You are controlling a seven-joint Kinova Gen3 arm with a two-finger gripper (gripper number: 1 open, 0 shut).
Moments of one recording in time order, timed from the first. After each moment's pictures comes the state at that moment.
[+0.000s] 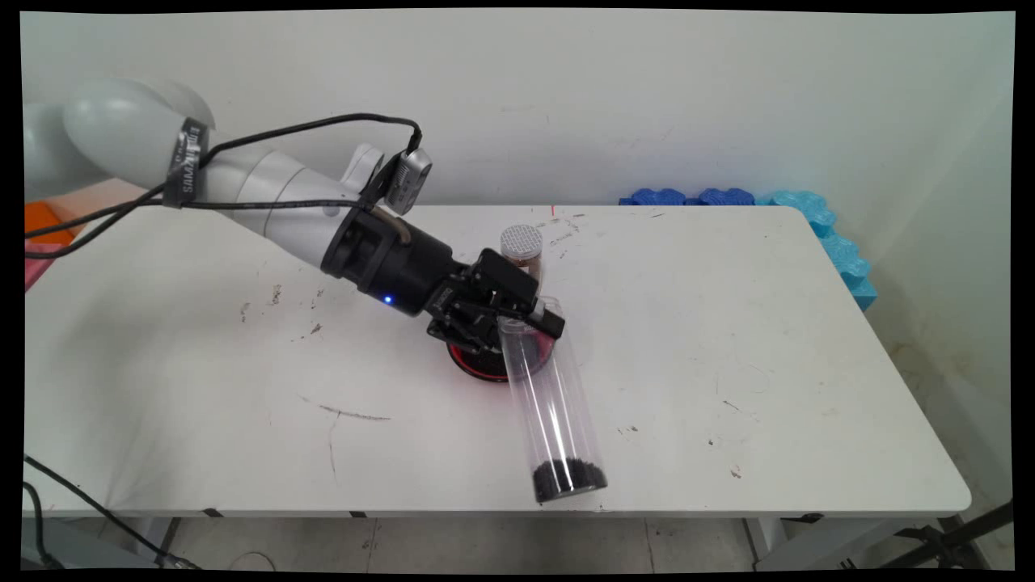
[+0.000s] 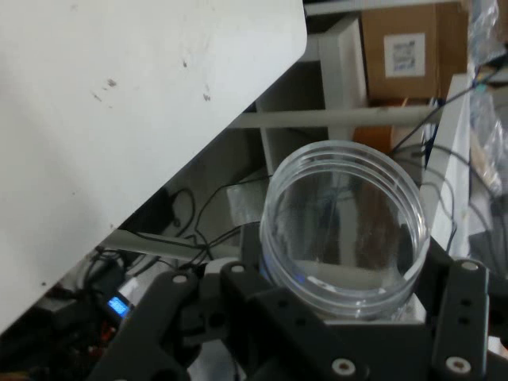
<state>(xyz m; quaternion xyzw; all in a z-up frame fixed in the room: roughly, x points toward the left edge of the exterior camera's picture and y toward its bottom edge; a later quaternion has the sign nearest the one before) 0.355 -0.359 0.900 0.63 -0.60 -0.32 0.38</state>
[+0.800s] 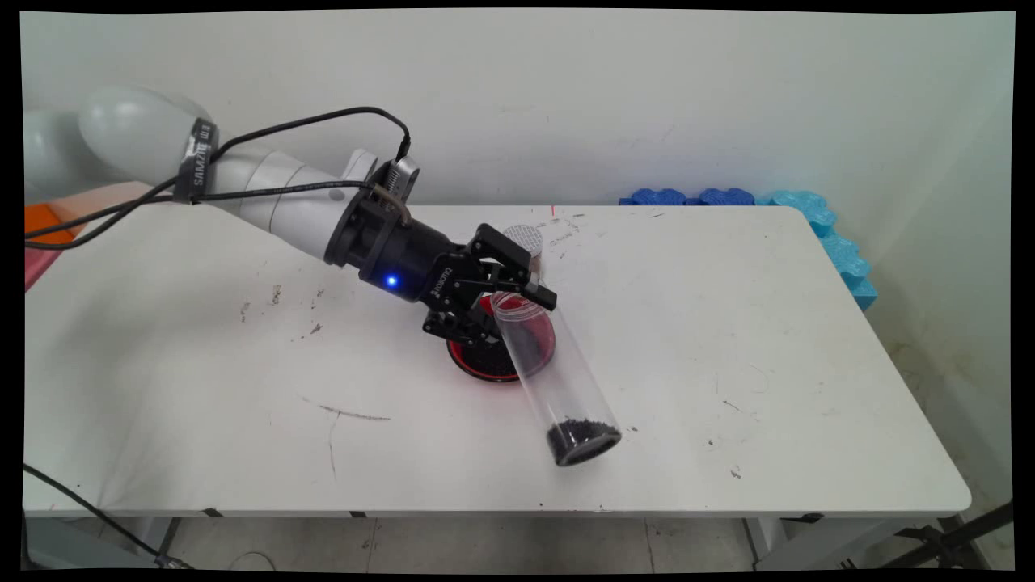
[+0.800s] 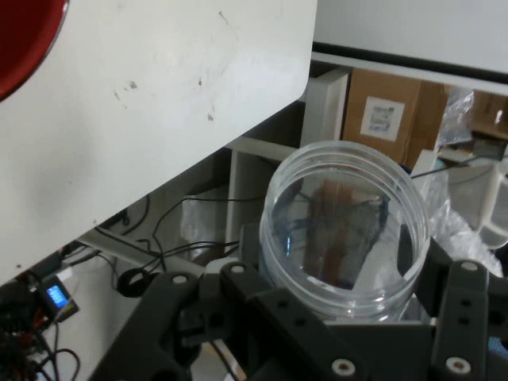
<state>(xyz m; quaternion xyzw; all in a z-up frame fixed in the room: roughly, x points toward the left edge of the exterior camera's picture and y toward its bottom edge) 0.373 -0.376 0.886 0.70 -0.50 -0.37 0.36</state>
